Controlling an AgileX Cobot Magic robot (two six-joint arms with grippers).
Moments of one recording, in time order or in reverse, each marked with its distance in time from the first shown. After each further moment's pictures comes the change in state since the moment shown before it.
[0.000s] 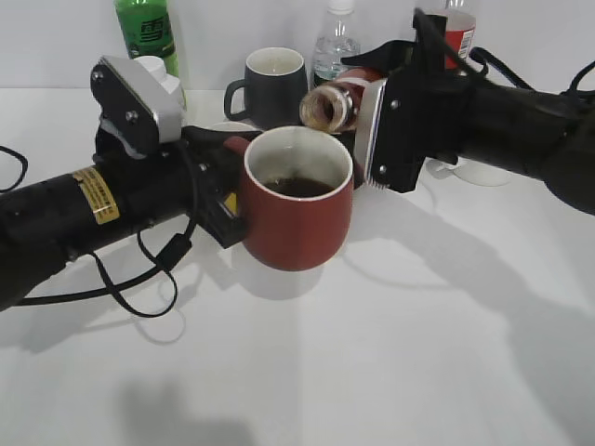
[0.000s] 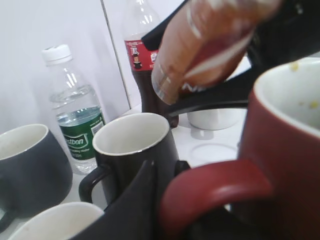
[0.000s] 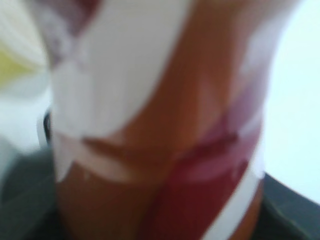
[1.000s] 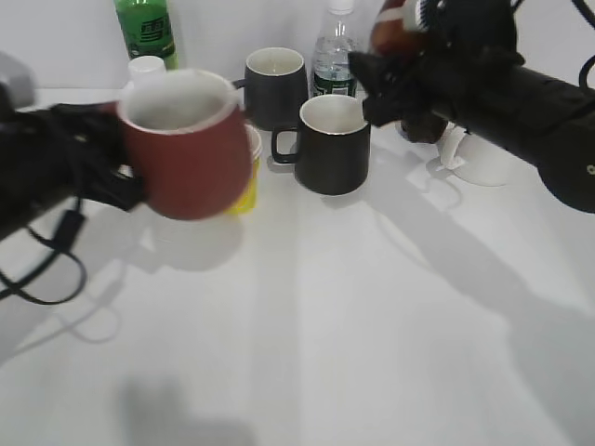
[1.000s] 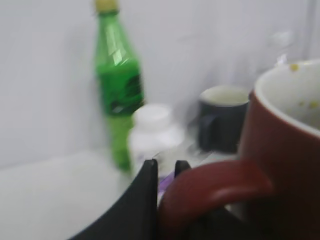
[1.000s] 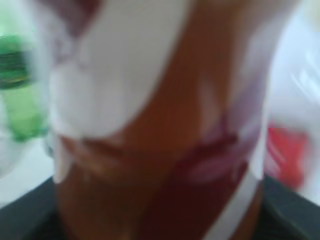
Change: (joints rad) left arm 0.130 -0.223 0.192 -0.228 -0.014 -0.003; right arm 0.000 0.000 0.000 0.369 -0.086 0.774
